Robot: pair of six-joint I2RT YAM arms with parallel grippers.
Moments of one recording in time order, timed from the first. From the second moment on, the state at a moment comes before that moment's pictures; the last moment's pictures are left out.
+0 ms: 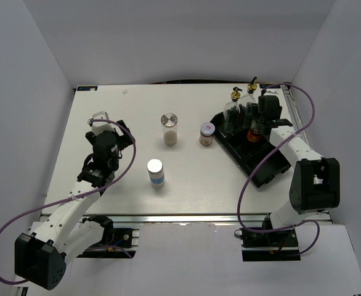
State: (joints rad) left arm -0.37 0.91 0.65 0.02 -0.52 -0.37; right arm 0.15 1.57 1.12 -0.23 0.25 0.15
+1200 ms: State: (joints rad) left arm -0.37 0.91 0.65 0.01 -0.51 -0.37; right arm 0.61 2.00 1.77 -0.50 0.25 -0.06
